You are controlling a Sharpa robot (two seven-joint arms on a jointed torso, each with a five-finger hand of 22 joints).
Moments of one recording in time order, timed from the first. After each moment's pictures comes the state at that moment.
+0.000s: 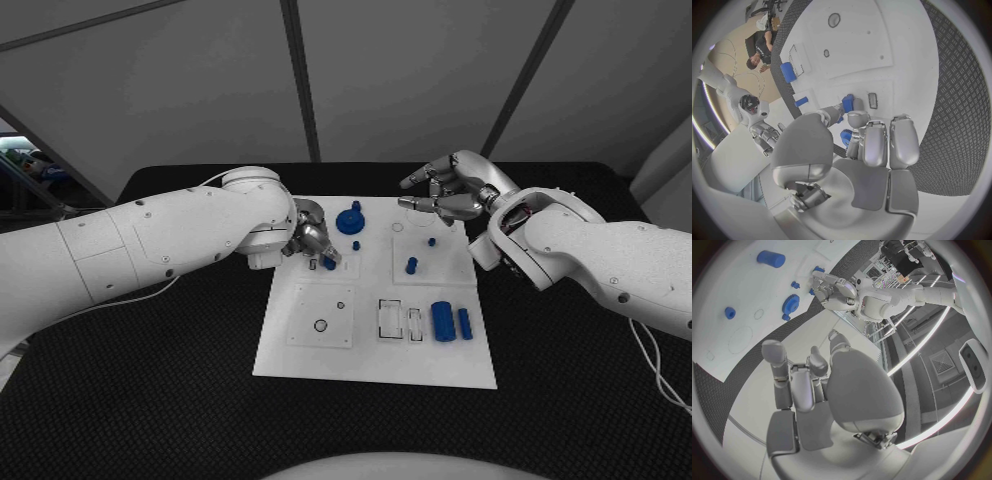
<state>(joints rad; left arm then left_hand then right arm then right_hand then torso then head) 1.34 -0.62 -0.05 1.33 -1.02 0.23 -0.60 1.06 -0.16 0.67 0.10 0.07 1.00 0.00 0.62 0.60 1.35 -0.06 1.03 0.83 1.47 -0.10 1.36 1.30 0.13 1.37 0.01 1.40 1.25 1.20 -0.80 0.07 1.55 -0.95 -0.42 0.01 1.44 -0.08 -0.04 0.26 0.35 0.91 0.15 0.22 0.07 1.24 0.06 1.17 1.09 1.46 0.00 1.41 1.29 0.12 1.17 0.10 1.16 0.81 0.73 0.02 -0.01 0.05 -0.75</state>
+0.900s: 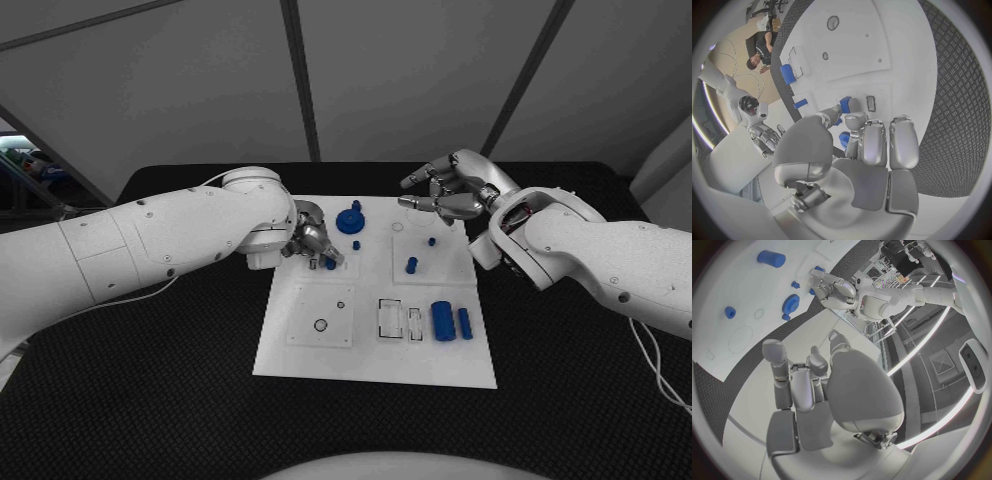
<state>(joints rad) 1.33 -0.61 -0.06 1.32 -1.02 0.25 -0.60 1.02 -0.15 0.53 0.13 0.07 1.04 -0.01 0.63 0.71 1.37 -0.07 1.05 0.83 1.47 -0.11 1.36 1.30 0.13 1.39 0.00 1.41 1.28 1.20 -0.80 0.07 1.55 -0.95 -0.42 0.01 1.44 -0.08 -0.04 0.26 0.34 0.91 0.15 0.22 0.07 1.24 0.06 1.16 1.09 1.46 0.00 1.40 1.28 0.12 1.17 0.10 1.16 0.80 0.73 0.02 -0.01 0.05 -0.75</state>
